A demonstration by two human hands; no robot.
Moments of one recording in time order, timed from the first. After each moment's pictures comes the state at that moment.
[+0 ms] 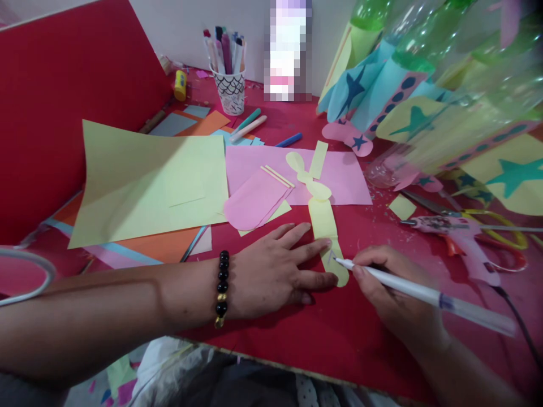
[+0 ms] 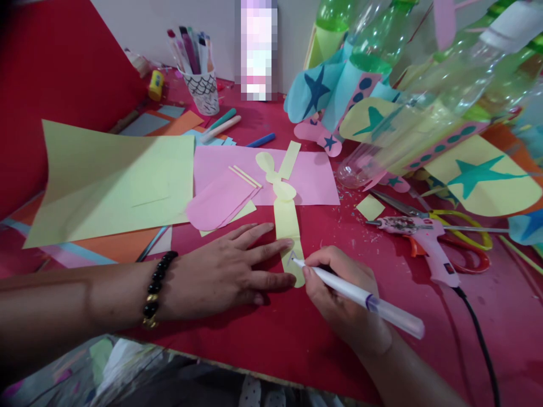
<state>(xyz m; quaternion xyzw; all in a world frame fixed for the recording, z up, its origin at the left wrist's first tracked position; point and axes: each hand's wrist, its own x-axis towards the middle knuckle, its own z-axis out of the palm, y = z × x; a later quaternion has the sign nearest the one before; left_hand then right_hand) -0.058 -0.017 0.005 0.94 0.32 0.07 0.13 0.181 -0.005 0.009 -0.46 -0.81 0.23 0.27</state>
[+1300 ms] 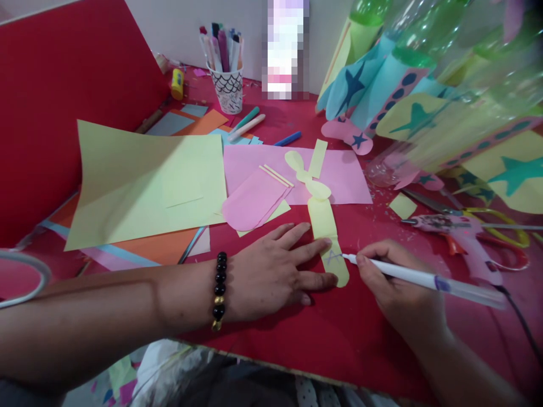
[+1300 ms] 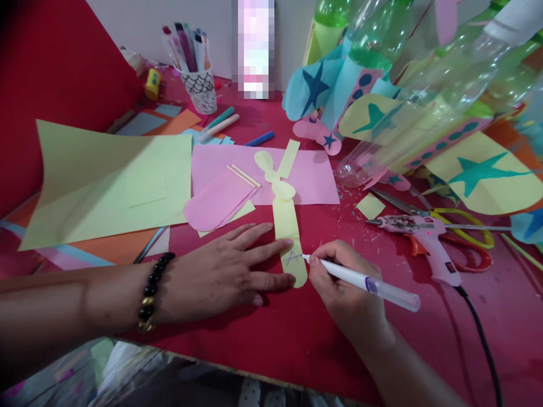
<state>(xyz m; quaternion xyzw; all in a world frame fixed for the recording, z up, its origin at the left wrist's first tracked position) -0.056 -0.016 0.005 0.93 0.32 0.05 0.14 0.182 -0.001 0.002 -0.55 -0.76 0.21 0.28</state>
